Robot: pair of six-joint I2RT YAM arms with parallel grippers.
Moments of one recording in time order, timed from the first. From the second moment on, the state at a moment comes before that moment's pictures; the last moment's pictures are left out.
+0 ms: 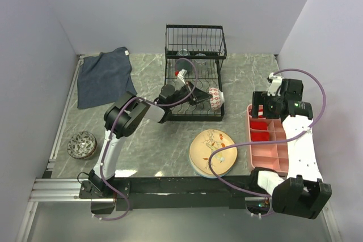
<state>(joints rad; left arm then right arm) -0.66 2.24 1.17 1.20 0.54 -1.32 -0.21 1.07 1.04 -0.90 -0.18 -0.14</state>
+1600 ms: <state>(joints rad) -0.23 1.11 1.02 -0.62 0.32 0.14 -0.05 1.07 1.03 -0.69 -0.41 -0.12</state>
